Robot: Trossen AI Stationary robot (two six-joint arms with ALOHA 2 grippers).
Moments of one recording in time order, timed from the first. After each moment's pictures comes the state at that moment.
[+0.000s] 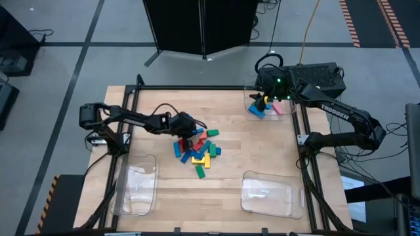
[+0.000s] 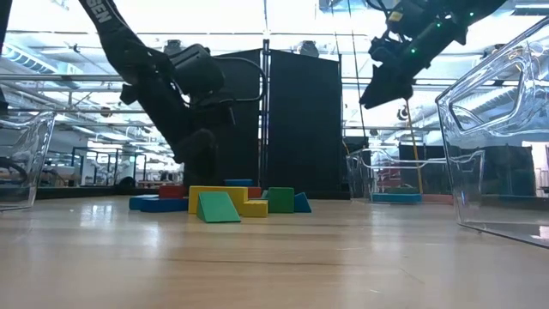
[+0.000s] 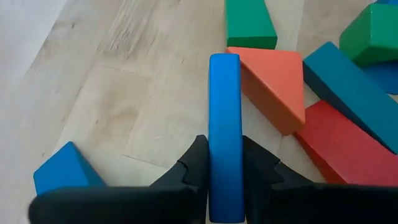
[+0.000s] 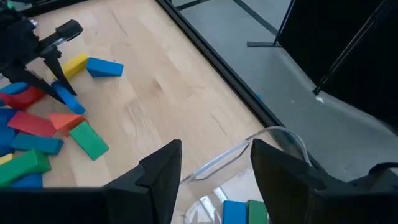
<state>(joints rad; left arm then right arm) 0.23 1.62 0.68 0.06 -0.02 0.01 -0.70 1.15 0.93 -0.42 -0.13 -0.06</state>
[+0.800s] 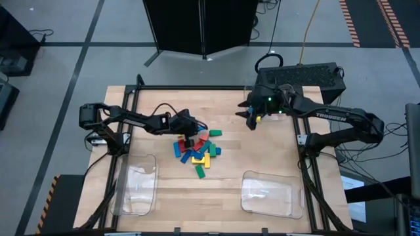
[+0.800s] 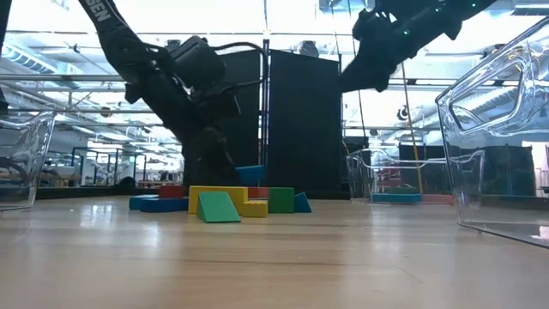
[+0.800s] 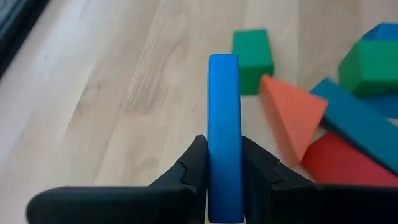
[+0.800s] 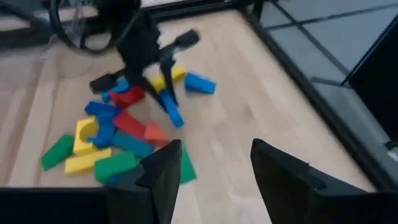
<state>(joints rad) 0.22 1.62 0.68 0.18 -0.08 0.16 -0.38 1.18 0.88 -0.25 -0.13 0.00</state>
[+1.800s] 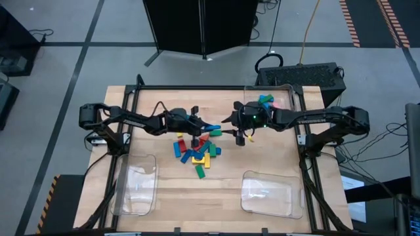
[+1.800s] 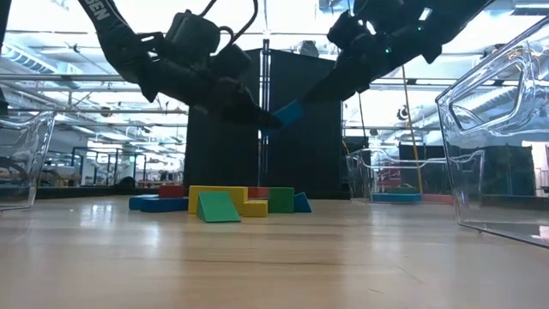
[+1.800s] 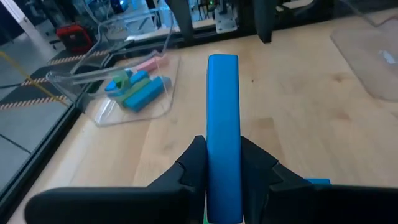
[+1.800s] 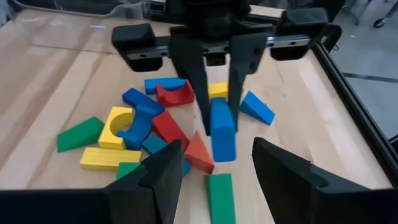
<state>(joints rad) 0.20 1.62 0.68 0.61 0.13 0.28 -0.20 1.39 0.81 0.11 -0.13 -0.19</state>
